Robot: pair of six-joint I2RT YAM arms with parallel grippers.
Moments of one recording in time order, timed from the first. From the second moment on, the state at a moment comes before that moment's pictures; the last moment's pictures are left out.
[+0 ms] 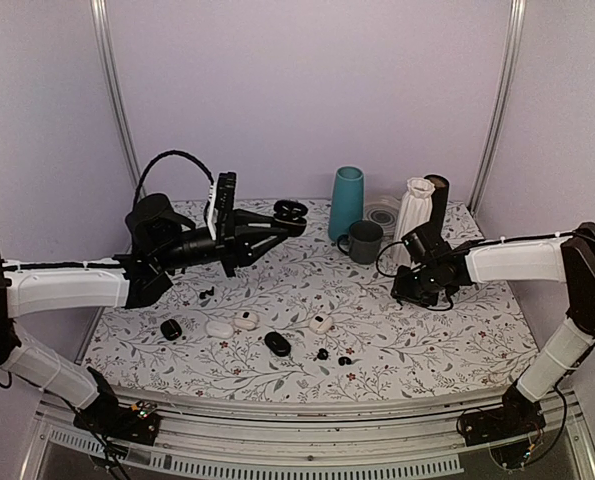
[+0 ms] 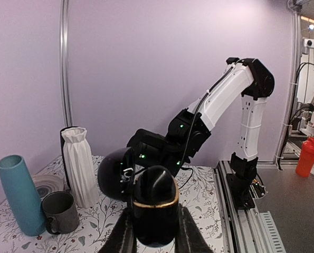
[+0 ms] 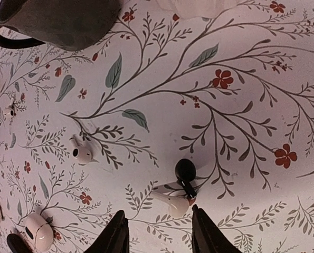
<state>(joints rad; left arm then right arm) -0.73 1.36 0.78 0.76 0.63 -0.12 0.57 1.61 0.91 -0.33 0.11 0.77</state>
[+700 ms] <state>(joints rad) -0.73 1.35 0.78 0.74 0.64 -0.12 0.54 1.77 1.00 -0.32 0.19 0.79</state>
